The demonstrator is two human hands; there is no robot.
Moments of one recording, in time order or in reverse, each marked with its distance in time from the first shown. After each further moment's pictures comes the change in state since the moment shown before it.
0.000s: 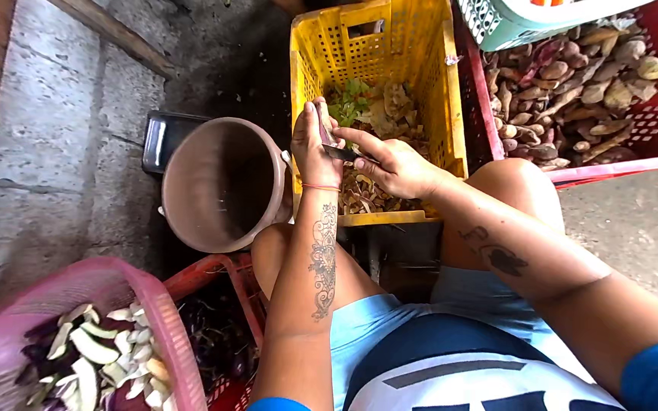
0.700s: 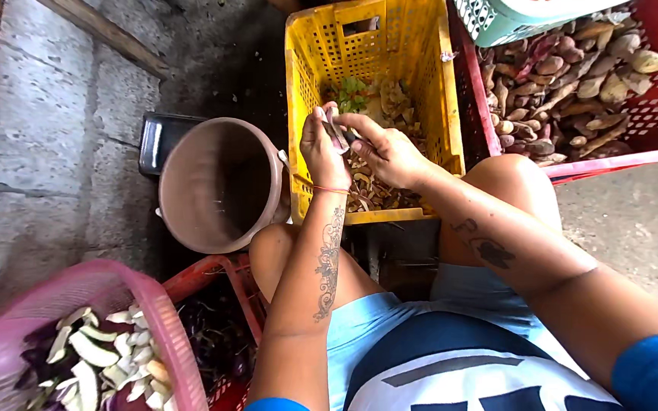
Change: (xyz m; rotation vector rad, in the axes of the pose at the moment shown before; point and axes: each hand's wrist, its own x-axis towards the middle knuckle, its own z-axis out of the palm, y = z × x) left_hand -0.010 -0.018 0.006 0.140 0.015 0.126; right_hand 0.006 0.003 0.001 -0.001 0.079 0.128
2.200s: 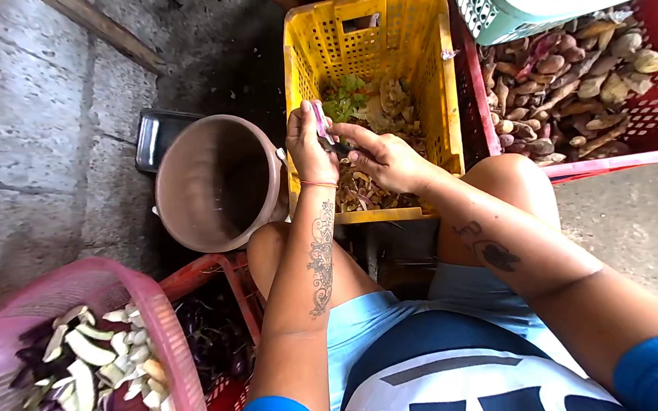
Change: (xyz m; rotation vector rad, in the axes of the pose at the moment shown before) left_hand 0.013 0.008 -0.007 -0.060 0.030 -0.038; right_hand -0.003 -0.002 -0.001 0.016 -0.106 -0.014
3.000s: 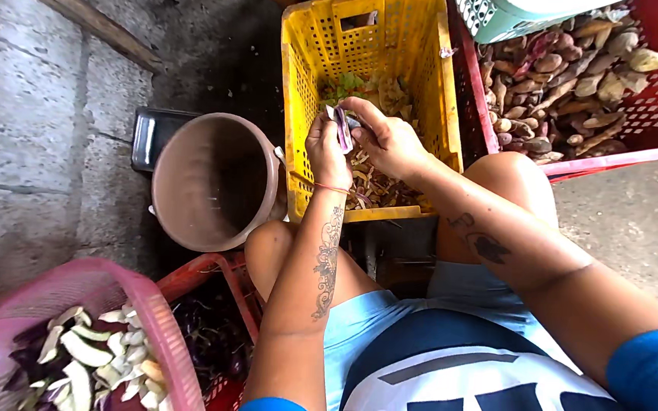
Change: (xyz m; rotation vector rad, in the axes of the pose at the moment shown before) left_hand -0.020 -0.010 0.009 0.091 -0.044 -0.120; right_hand 0.008 0.007 -0.001 -0.081 0.190 0.129
